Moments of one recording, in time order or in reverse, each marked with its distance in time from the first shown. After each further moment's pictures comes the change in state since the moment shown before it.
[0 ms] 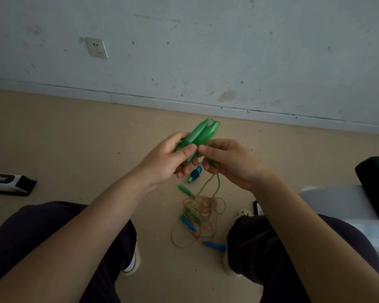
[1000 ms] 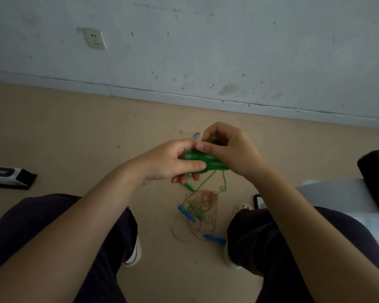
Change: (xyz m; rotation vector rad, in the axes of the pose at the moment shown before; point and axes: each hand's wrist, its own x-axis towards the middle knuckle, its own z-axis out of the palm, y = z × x) left_hand -0.004 0.005 -0.010 0.308 -0.316 -0.090; right_hand -0.003 -0.006 0.005 -0.513 0.245 -0.213
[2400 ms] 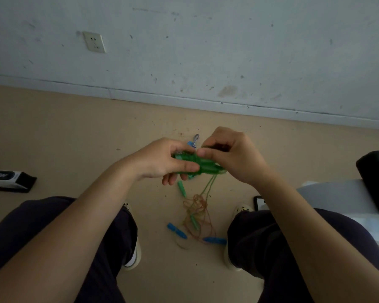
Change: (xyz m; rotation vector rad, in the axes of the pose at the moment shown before) left_hand 0.001 -0.001 -0.012 0.127 0.067 -0.073; right_hand -0.009 -0.007 -0.006 -0.156 -0.030 -0.143
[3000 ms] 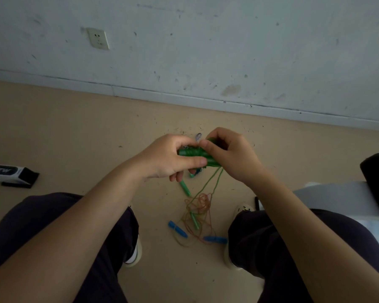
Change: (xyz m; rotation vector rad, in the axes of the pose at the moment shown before) left_hand -0.002 0.001 0.008 -0.023 0.110 0.092; right_hand 0.005 0.008 0.017 0.044 0.069 0.148
